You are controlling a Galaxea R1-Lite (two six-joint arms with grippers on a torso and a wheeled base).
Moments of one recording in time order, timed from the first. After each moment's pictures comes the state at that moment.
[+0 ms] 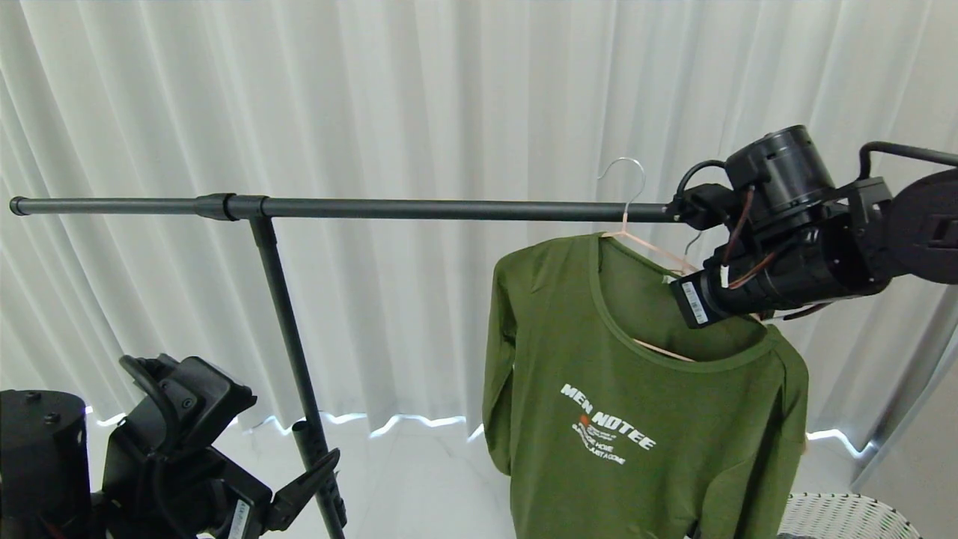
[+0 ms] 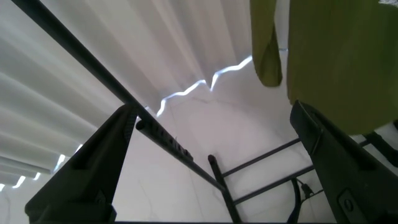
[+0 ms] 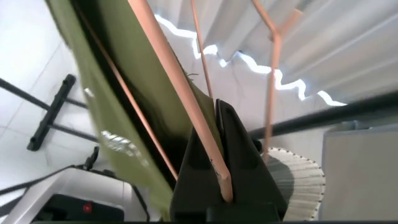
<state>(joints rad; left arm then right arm) -0.43 1.20 -0.26 -0.50 0.10 0.28 0.56 1.76 -1.45 0.41 -0.26 0.04</state>
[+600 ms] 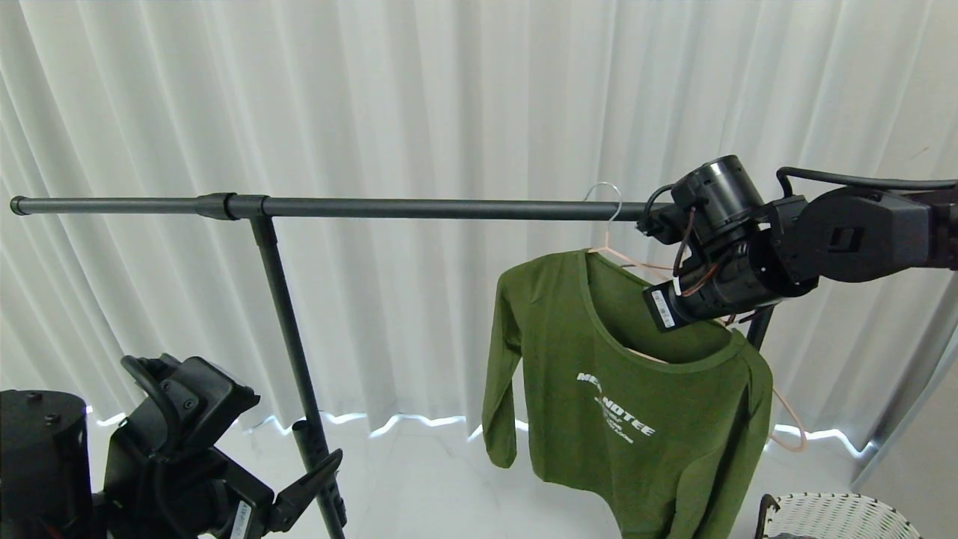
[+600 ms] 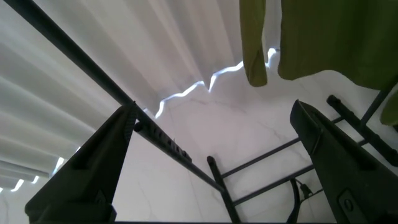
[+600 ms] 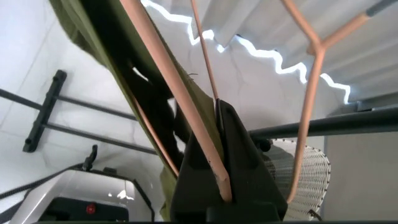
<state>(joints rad) -0.44 1.20 -0.27 -0.50 0.10 0.28 0.56 1.89 -1.54 0.44 -0.30 0.09</state>
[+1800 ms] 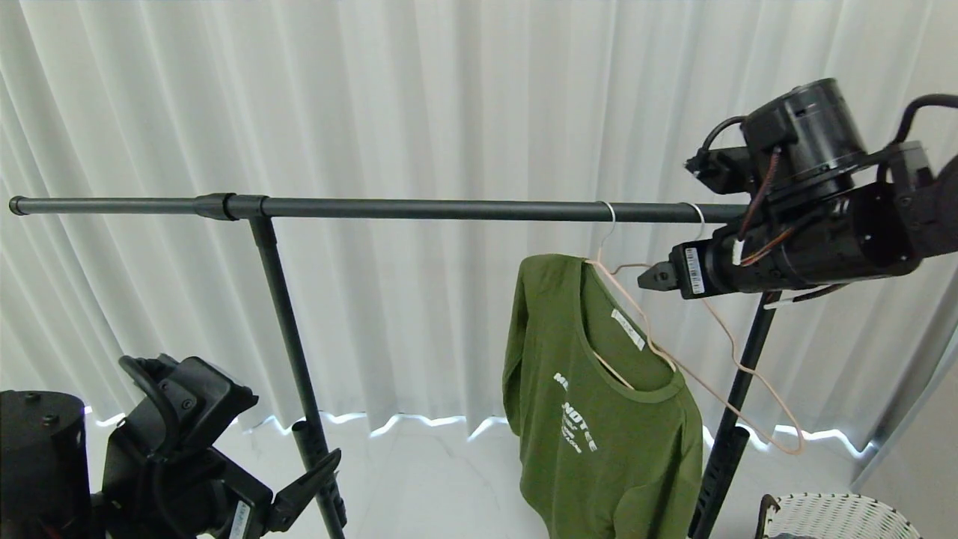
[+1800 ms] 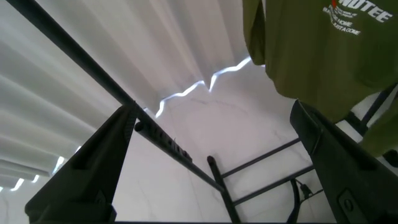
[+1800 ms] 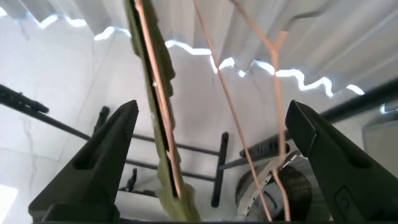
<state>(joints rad) -0.44 1.20 -0.26 -0.50 0.11 0.28 0.62 1.70 -1.50 0.45 -0.30 0.24</state>
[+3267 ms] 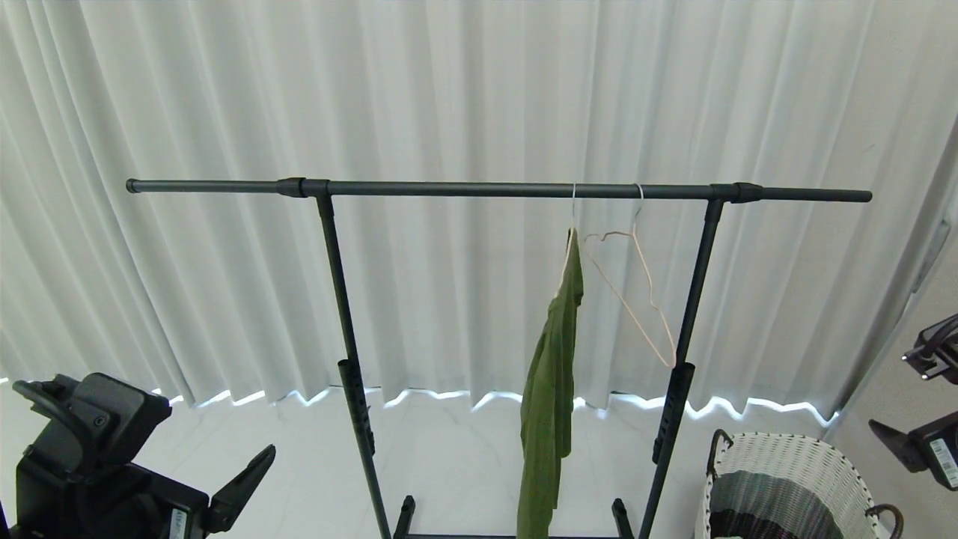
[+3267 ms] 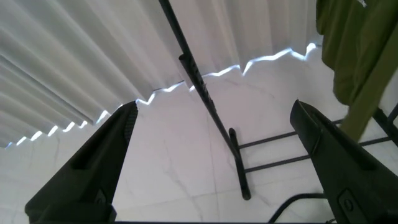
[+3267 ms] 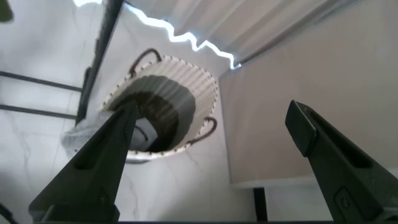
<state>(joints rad) -0.34 1.07 -0.18 -0.50 0.24 0.28 0.14 1.15 -0.45 -0.18 -0.34 -0.40</state>
